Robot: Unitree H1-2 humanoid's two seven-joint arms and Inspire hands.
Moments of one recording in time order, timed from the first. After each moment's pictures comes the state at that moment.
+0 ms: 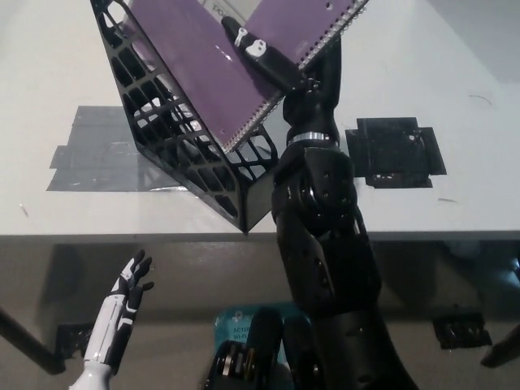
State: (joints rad) left_arm -0.05 0.21 -0.09 0.29 0.09 -0.43 0.07; right_arm -0.85 0.34 -0.05 0.32 0.14 0.02 -0.43
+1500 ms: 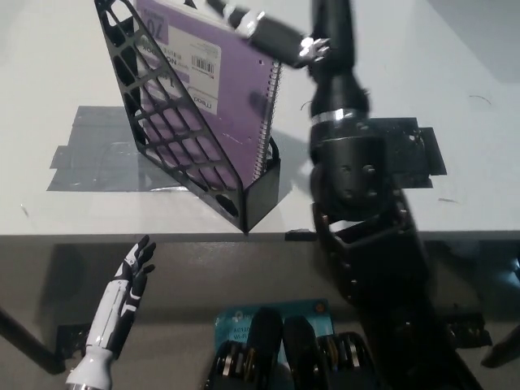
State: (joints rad) left_arm -0.09 0.23 -0.10 0.29 0.09 -0.43 0.07; right_arm -0.86 0.17 0.12 0.02 -0.16 0.07 -0.32
